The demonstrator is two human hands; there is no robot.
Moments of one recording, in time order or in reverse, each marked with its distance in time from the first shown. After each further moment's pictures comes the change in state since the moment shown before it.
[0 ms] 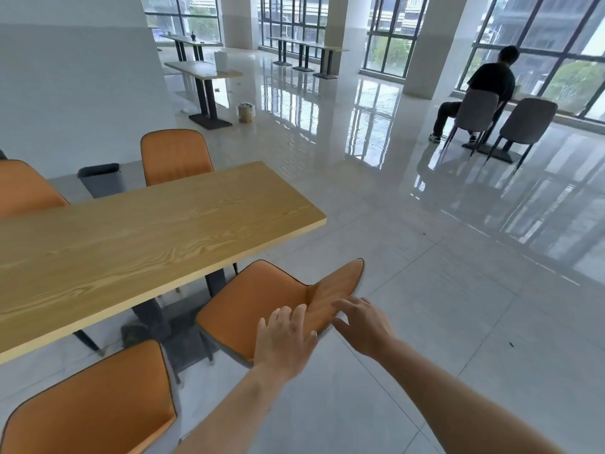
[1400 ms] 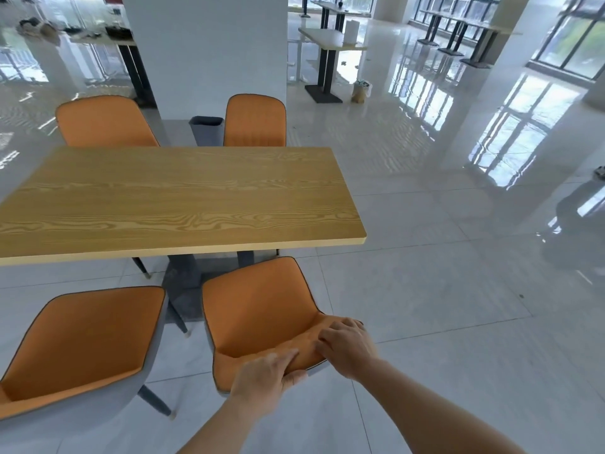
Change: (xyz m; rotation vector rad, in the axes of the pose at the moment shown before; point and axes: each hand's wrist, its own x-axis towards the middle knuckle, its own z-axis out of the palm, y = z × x) left_hand 0.108 0.058 0.112 -0.087 -0.044 -0.275; right_hand 0.172 0.140 0.037 -0.158 -0.379 -0.452
